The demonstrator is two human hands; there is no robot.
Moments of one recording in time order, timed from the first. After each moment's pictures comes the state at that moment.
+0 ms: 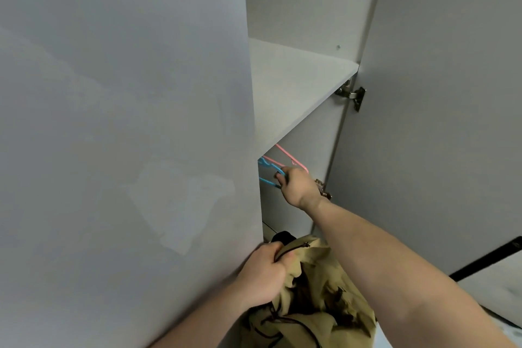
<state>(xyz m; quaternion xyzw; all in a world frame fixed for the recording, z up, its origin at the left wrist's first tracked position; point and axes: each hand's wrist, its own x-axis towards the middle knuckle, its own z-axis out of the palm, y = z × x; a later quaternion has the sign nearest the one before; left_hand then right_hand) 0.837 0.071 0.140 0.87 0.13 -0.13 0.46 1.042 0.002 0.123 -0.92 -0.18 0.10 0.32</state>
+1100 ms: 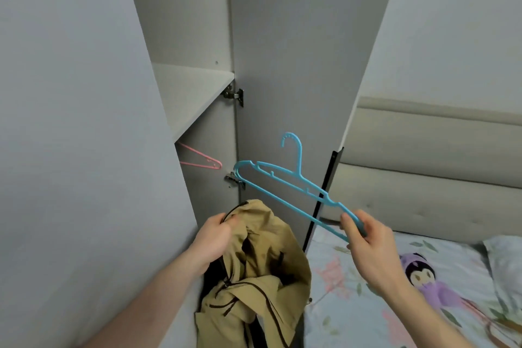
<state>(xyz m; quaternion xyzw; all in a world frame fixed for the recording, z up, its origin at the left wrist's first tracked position) 0.804 0.043 0.174 0.80 0.09 -0.16 0.57 0.720 -0.247 0.204 -0.87 0.10 -0.15 0.45</state>
